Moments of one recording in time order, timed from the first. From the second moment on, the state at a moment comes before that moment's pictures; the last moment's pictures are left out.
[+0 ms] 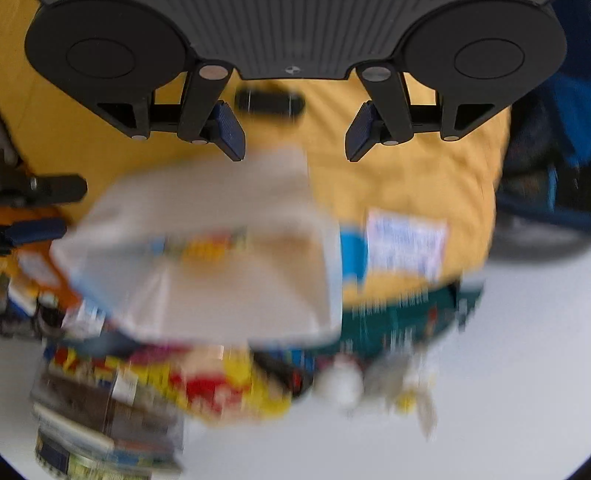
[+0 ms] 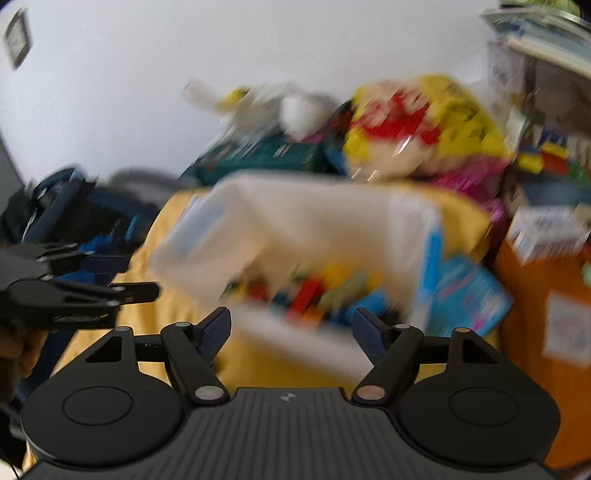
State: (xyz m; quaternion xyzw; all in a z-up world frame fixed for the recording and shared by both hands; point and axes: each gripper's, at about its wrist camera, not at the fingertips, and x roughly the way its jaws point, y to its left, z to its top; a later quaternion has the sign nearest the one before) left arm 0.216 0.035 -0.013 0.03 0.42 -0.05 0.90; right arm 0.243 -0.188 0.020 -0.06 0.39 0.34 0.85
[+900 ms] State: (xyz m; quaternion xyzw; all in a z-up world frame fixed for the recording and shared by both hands) left arm 0.234 0.009 -0.101 0.08 0.45 -0.17 0.87; right arm 0.184 -0.110 -0.110 -0.18 0.39 0.42 0.80
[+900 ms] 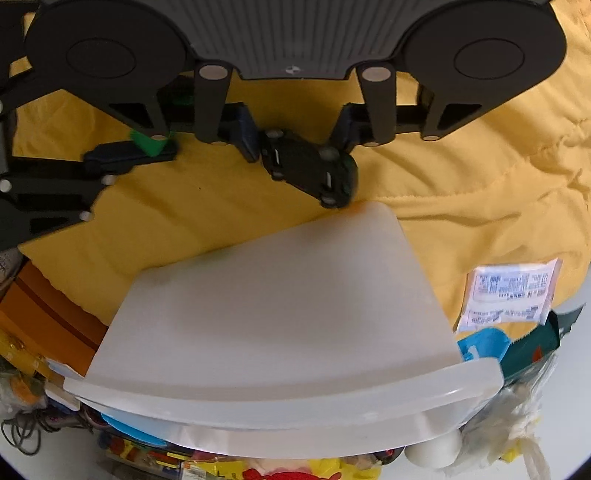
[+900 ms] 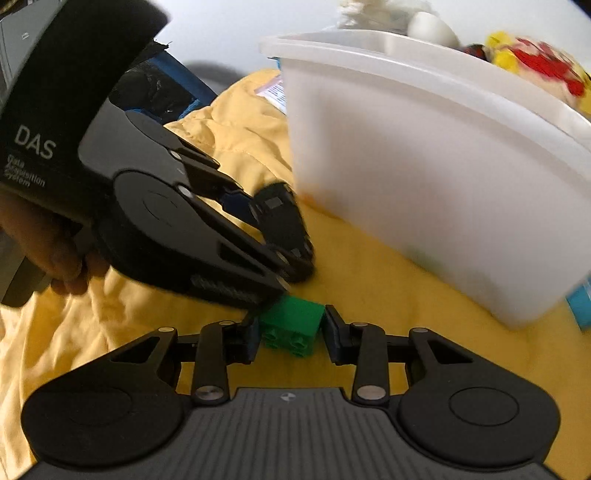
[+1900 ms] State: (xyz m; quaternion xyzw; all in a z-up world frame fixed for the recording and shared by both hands) left arm 0.176 0.022 -0.056 0.03 0.44 -0.12 0.89; right arm 0.171 -0.217 -0.054 -0.08 0.38 0.37 0.84
